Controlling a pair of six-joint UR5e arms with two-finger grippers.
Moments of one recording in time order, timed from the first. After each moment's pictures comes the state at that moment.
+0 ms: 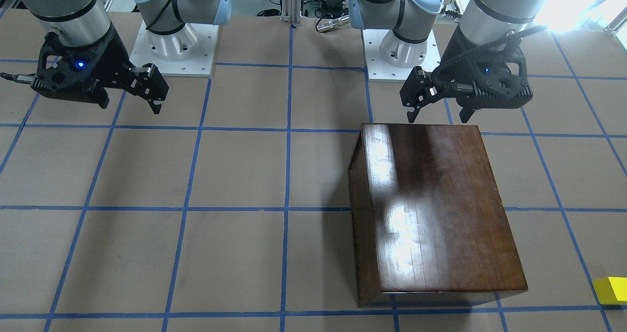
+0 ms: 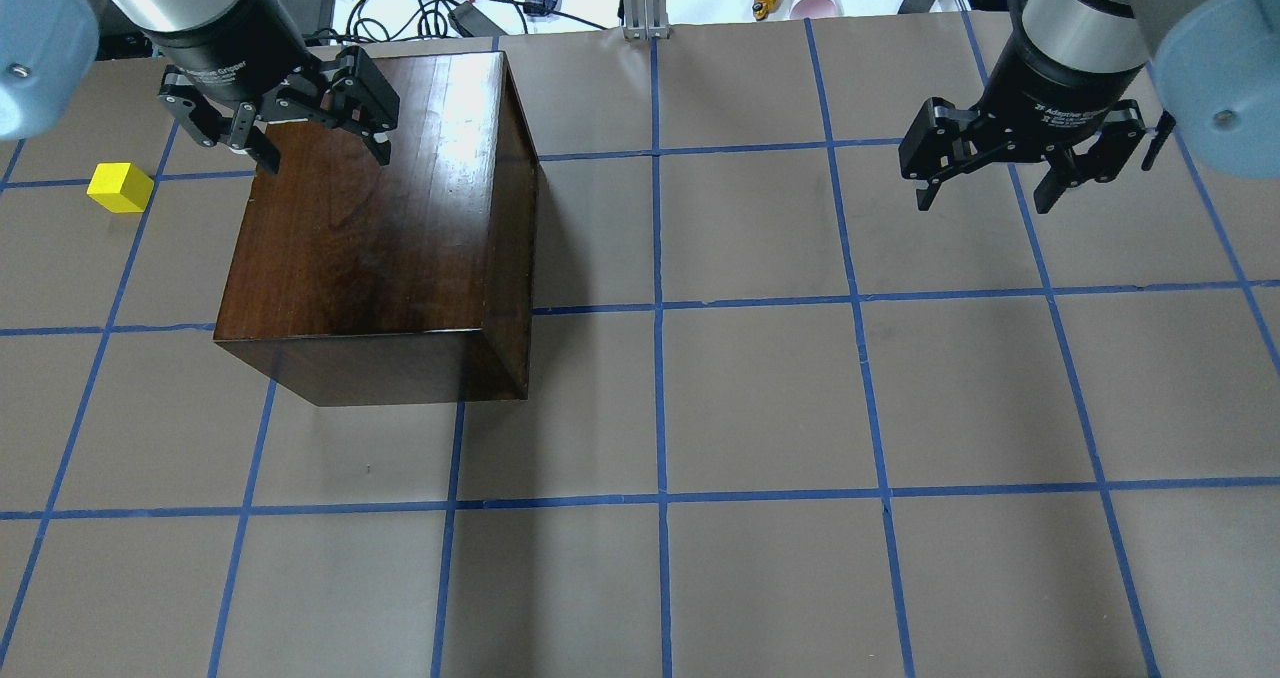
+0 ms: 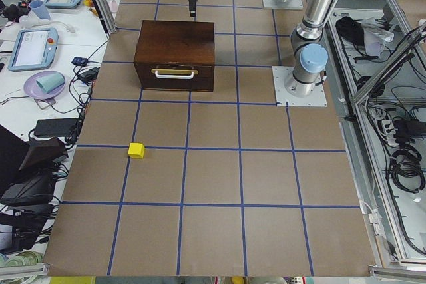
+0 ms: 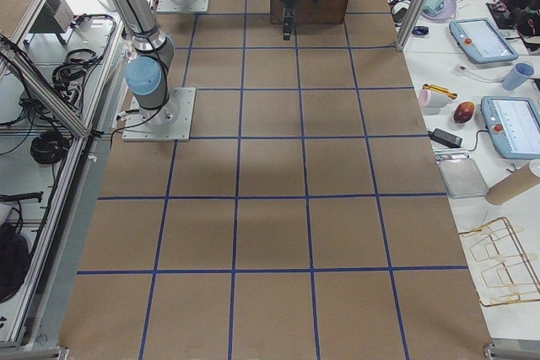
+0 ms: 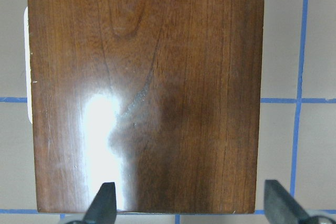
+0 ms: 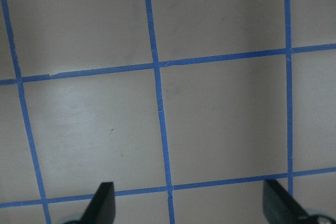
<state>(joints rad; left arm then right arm) -1.55 -1.62 -1.48 -1.57 1.56 -0.01 1.52 -1.59 1.63 -1.60 -1.59 0.04</state>
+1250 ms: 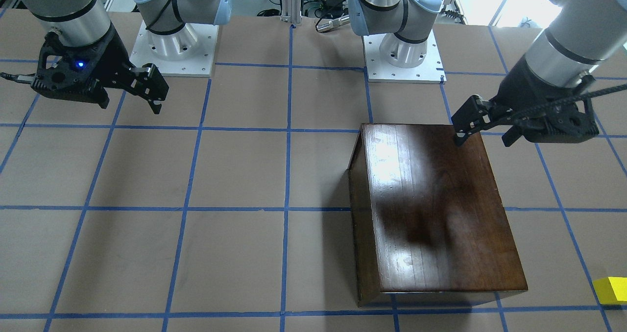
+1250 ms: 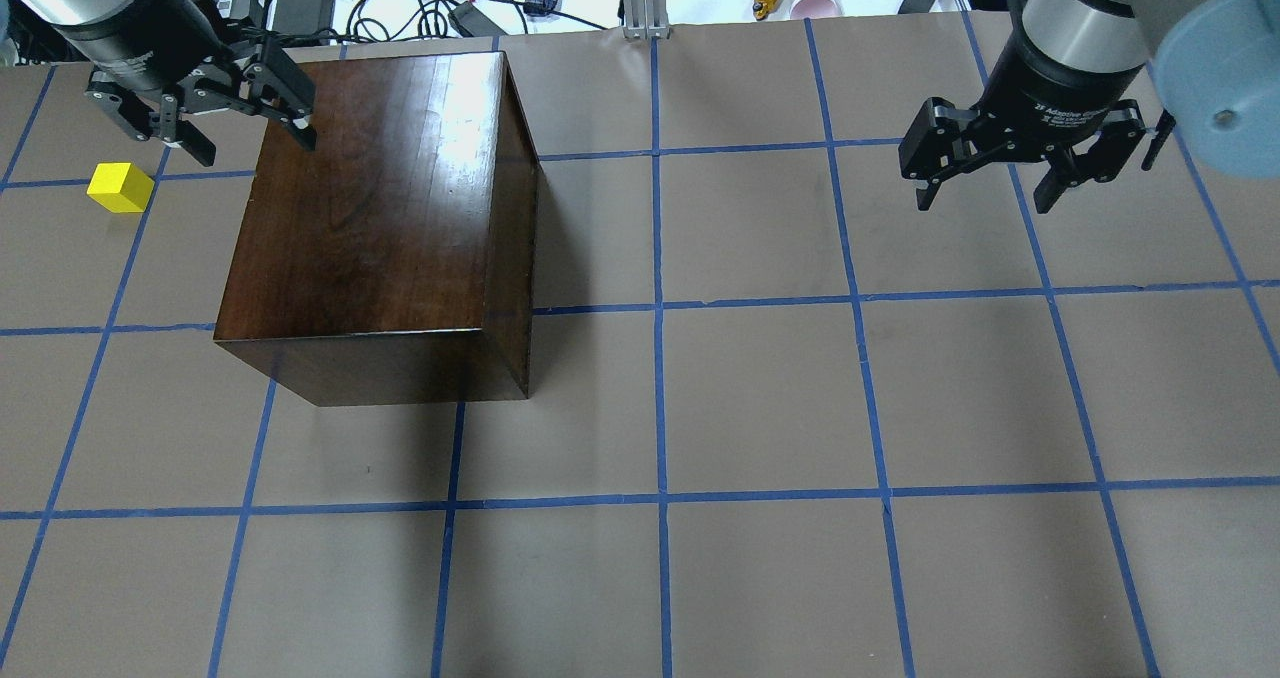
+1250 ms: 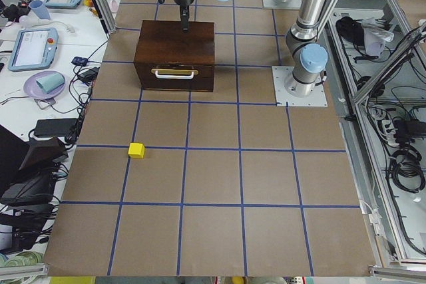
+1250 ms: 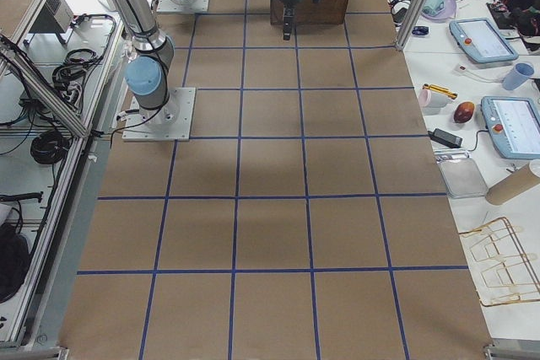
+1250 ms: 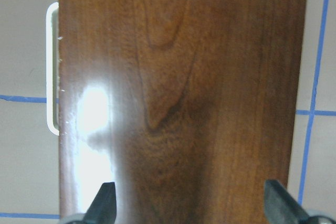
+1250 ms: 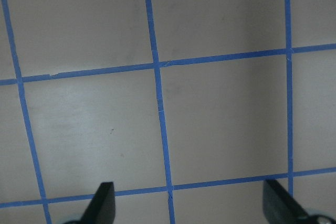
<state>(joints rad) -1.35 -1.69 -1.47 -1.56 1.50 0.18 1.52 -1.59 1.63 -1.60 -1.59 0.04</state>
